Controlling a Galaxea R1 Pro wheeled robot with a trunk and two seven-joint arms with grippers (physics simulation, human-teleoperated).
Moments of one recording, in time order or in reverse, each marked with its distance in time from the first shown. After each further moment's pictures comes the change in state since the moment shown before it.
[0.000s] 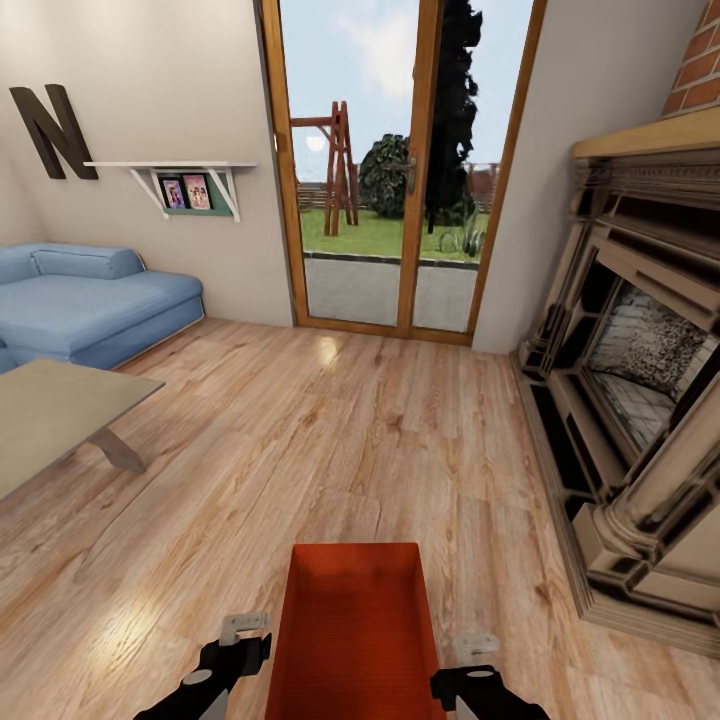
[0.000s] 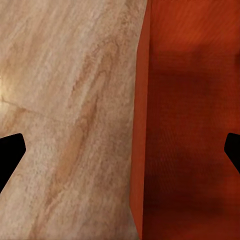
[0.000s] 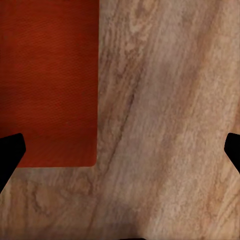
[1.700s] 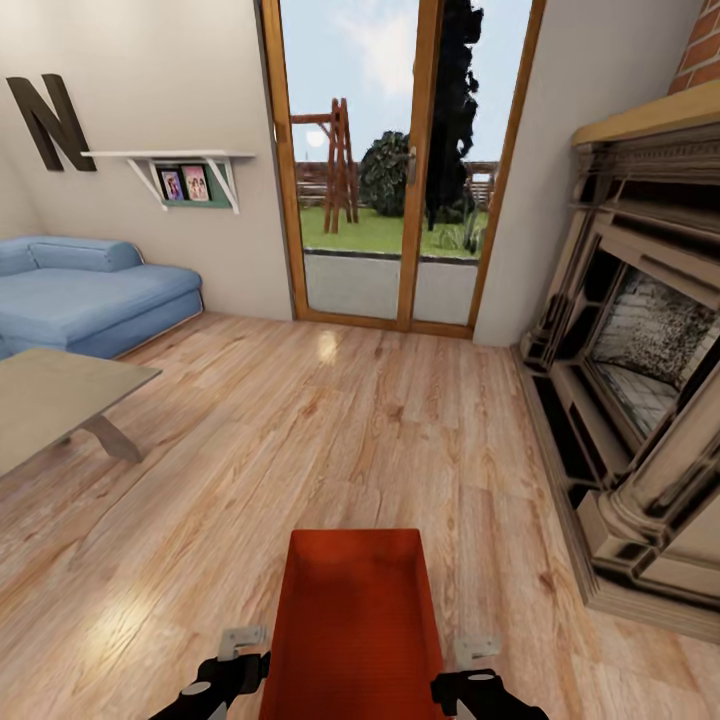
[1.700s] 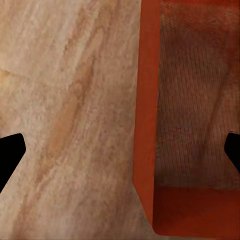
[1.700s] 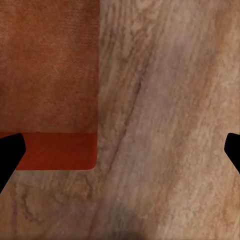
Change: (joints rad) left arm 0.010 -0.003 0.002 0.029 -0.002 0.033 -0.004; right arm 0.000 -0.001 0.000 0.015 0.002 -0.003 0.005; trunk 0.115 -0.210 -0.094
